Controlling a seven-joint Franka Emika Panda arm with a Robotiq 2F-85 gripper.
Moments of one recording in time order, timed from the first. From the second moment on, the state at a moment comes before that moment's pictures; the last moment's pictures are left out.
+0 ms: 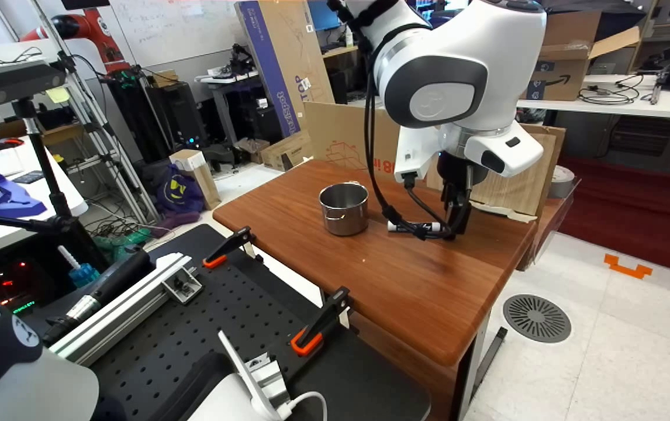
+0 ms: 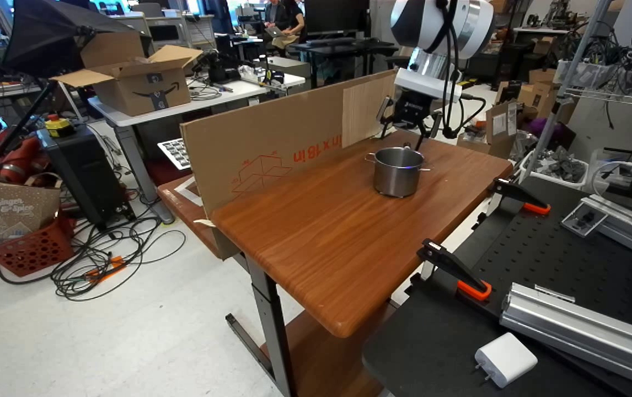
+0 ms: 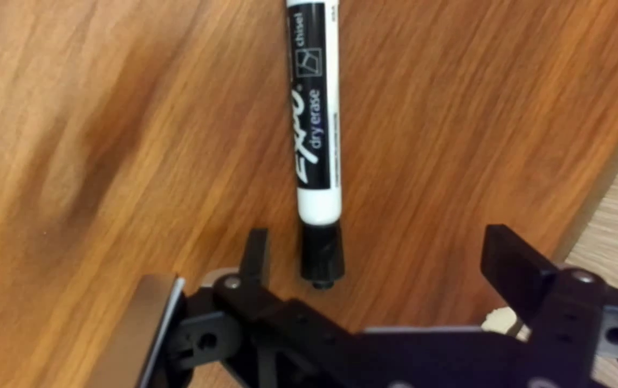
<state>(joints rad) -0.22 0.67 -0.05 -1.92 0.52 2.61 0.29</state>
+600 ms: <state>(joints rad) -0.23 0.55 -0.05 -1.98 0.52 2.59 0.25</state>
